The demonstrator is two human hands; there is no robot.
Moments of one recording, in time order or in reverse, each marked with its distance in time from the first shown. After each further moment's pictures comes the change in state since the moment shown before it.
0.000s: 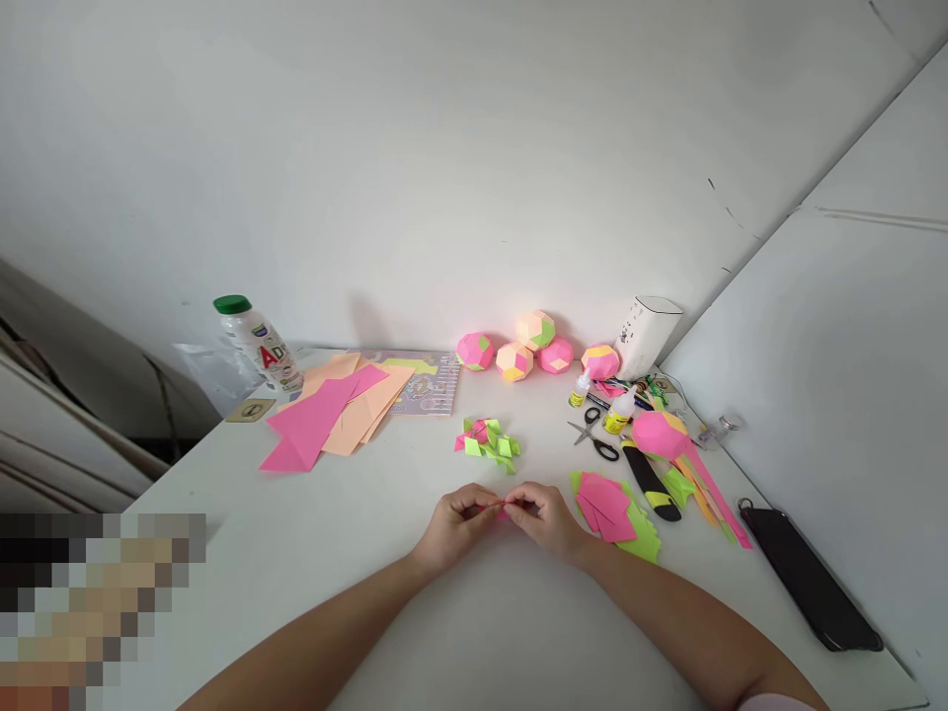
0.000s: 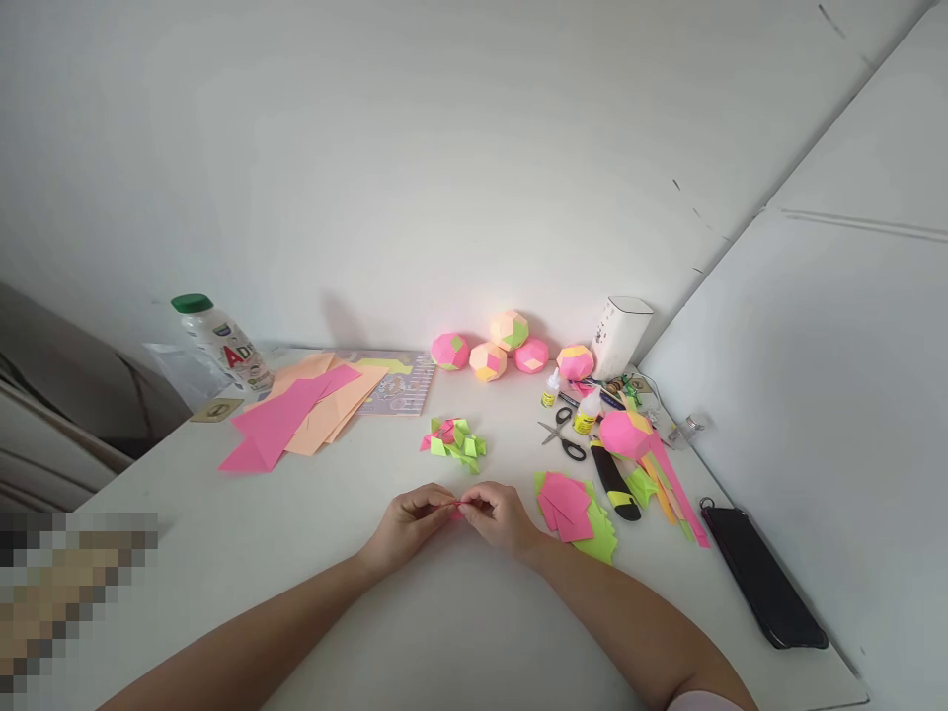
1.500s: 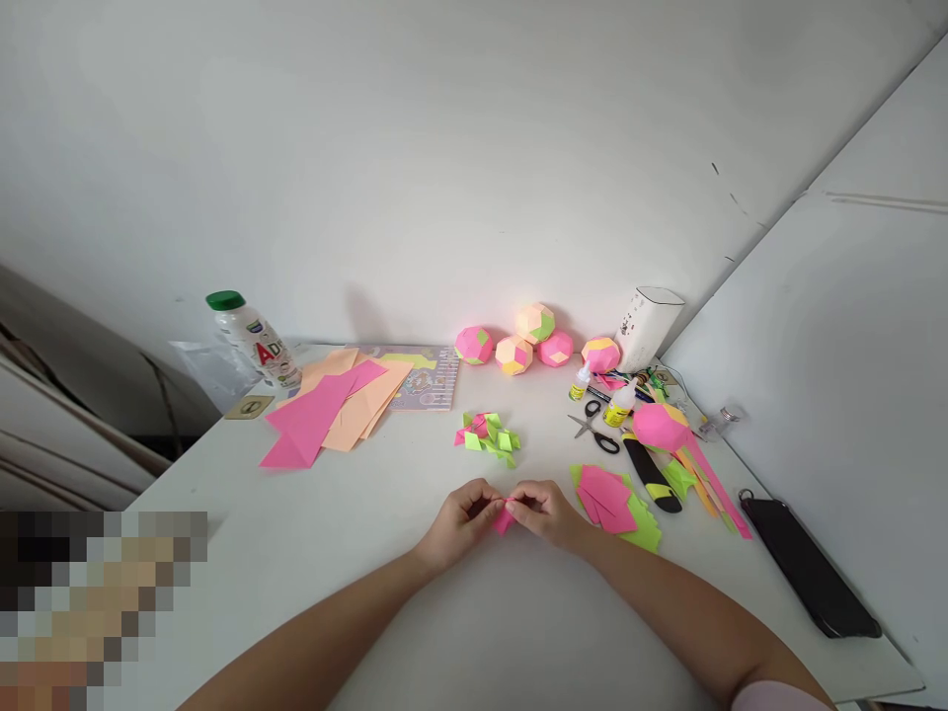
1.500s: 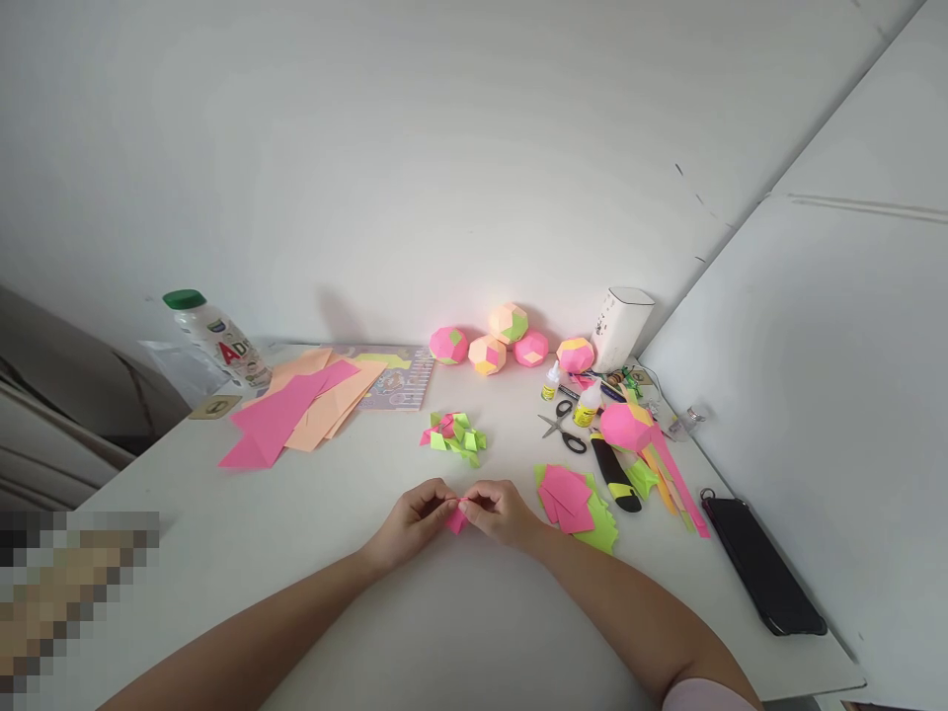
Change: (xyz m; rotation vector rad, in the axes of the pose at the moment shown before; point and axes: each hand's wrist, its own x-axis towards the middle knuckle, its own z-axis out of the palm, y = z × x) left_hand -0.001 0.008 0.001 0.031 -0.077 -0.050; right_hand -0.002 0.000 -0.006 0.187 -0.139 0.109
